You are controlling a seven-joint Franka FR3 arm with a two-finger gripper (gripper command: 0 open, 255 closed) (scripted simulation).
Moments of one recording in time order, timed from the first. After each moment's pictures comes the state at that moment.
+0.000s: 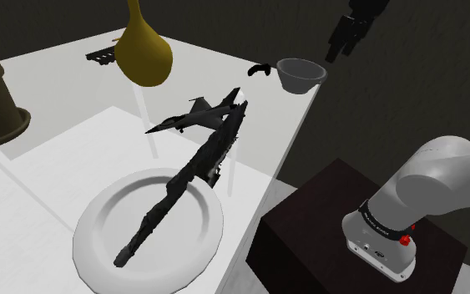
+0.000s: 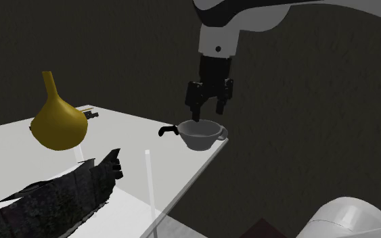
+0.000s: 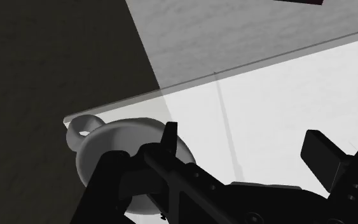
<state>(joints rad) 0.00 -0.77 -0.02 -2.27 0.01 1.62 -0.08</state>
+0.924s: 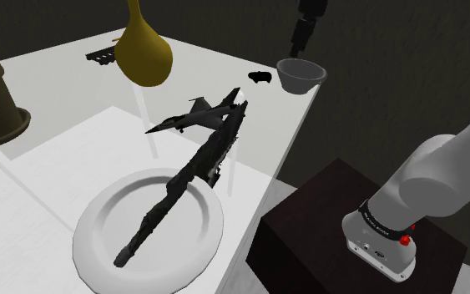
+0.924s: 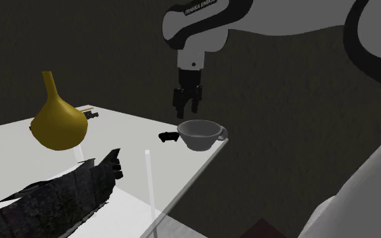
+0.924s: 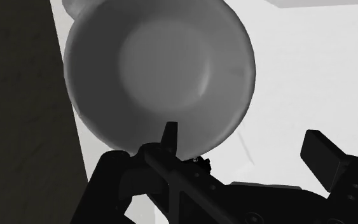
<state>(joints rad) 0.08 -0.25 -0.16 -1.94 0.02 1.70 -0.47</state>
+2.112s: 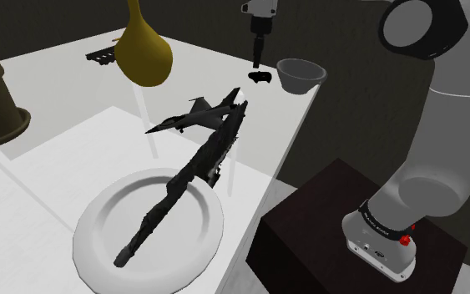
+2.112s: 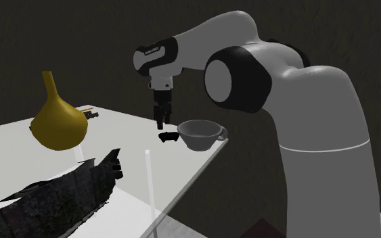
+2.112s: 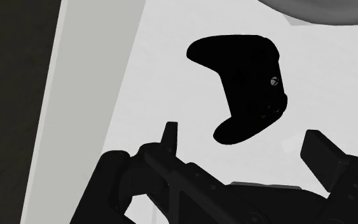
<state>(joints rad) 0.08 0.37 -0.16 -1.39 0.12 1.63 -0.83</state>
